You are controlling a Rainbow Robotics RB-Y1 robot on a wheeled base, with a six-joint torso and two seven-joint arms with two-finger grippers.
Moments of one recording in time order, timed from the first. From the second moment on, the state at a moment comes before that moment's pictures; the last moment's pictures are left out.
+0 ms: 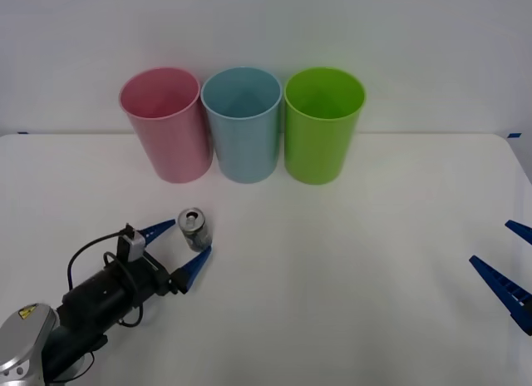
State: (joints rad) right arm 0.35 -0.40 -0.52 -1.66 0.96 -1.22 0.00; left arm -0.05 0.20 0.19 -1.18 -1.25 -0.92 -0.32
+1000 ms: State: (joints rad) right arm 0.35 -0.40 -0.52 -1.66 0.96 -1.22 0.00; left arm -0.13 0.17 0.14 -1.14 -1.30 -0.81 -0.37
